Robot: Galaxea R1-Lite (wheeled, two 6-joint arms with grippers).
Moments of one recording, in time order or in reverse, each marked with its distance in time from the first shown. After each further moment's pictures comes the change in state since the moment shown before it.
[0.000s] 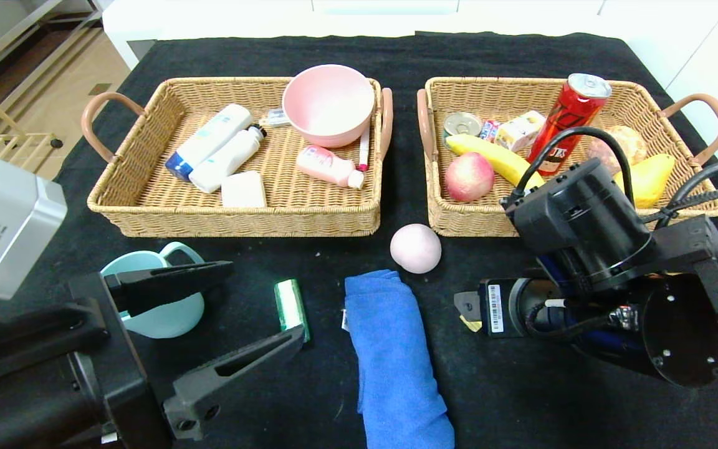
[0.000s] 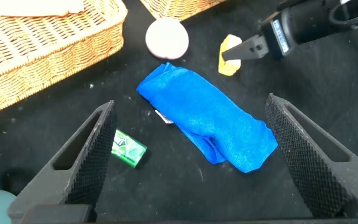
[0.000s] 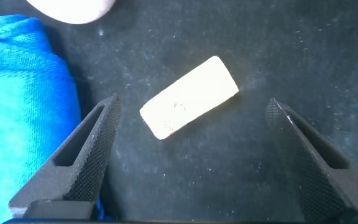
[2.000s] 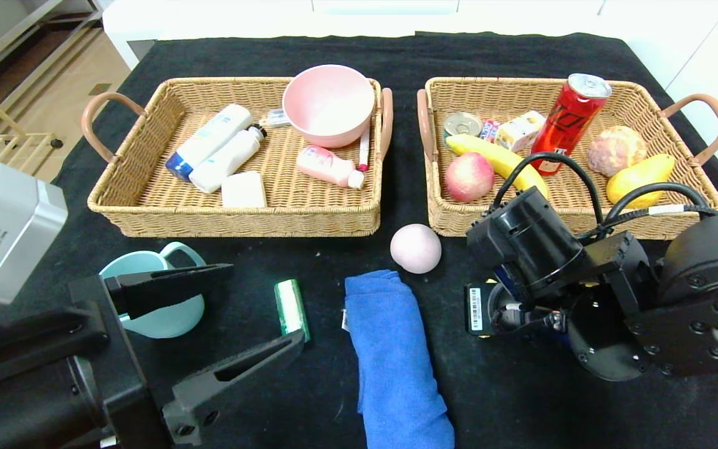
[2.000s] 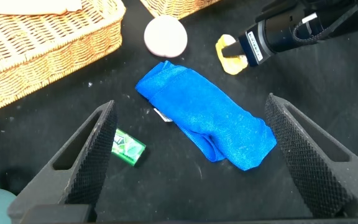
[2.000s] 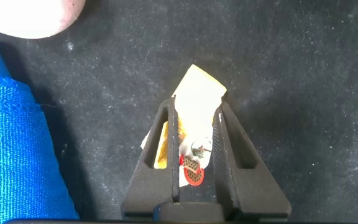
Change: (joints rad) left arm -0.003 -0.003 0.001 0.007 -0.001 0.002; right arm -0.019 0.094 -0.020 -0.012 -0.060 0.051
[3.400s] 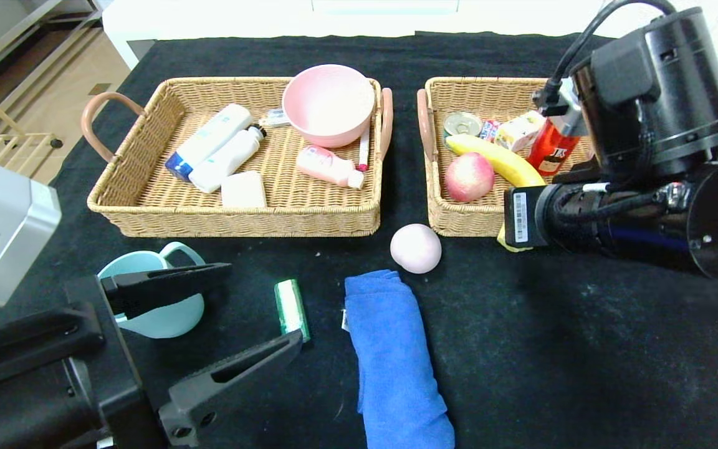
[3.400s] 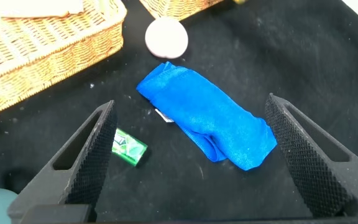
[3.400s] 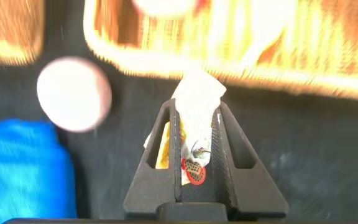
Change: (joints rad) left arm 0.000 -0.008 0.005 -0.005 0.001 0.009; right arm -0.053 -0.111 -0.212 -0.001 -0.056 -0.292
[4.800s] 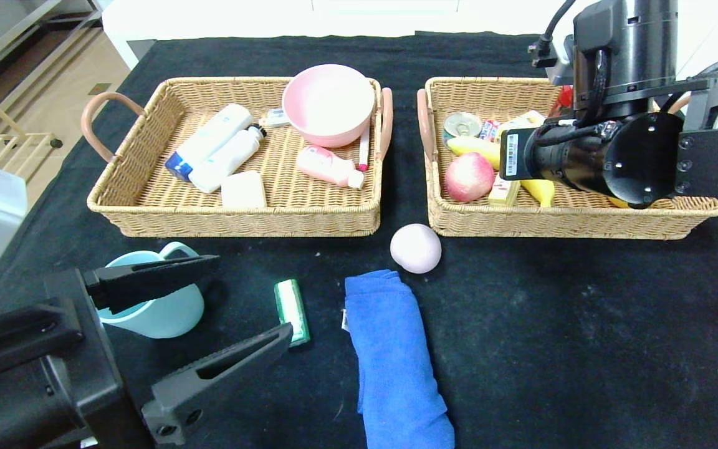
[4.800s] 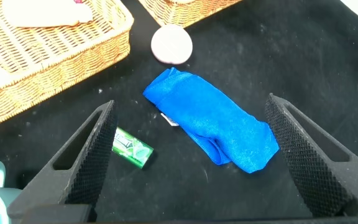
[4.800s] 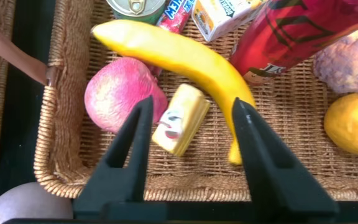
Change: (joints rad) left arm -0.001 -0.019 -0.003 -0.003 0.018 0.017; right arm -0.163 0.138 -0.129 -0.262 0.010 -0.198
